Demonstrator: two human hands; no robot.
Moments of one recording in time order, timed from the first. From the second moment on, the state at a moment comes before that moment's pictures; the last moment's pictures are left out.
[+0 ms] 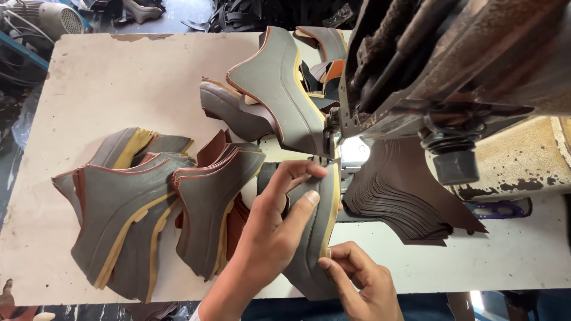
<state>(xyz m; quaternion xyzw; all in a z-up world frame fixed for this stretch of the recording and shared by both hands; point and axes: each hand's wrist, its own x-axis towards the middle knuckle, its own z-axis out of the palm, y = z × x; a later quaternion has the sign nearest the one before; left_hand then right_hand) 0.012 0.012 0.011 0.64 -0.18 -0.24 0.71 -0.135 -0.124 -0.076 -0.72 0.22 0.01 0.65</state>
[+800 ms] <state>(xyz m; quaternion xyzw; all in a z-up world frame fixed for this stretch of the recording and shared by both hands) 0.037 0.010 0.019 0.71 -0.19 -0.16 0.66 -0.078 -0.152 0.000 -0.81 0.18 -0.13 0.54</state>
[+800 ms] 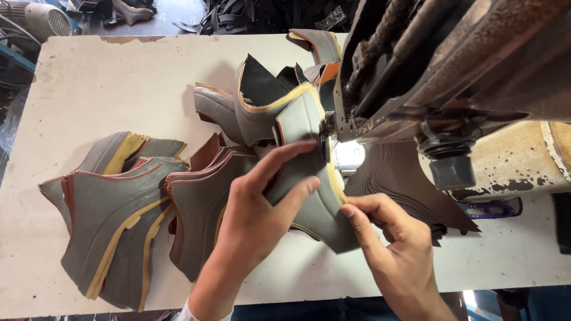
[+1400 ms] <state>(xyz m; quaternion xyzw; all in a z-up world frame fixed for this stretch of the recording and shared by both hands) 0.004 0.000 0.001 0.71 -0.15 -0.13 0.67 -0.069 -0.155 -0.010 -0.65 0.23 -0.06 0.72</state>
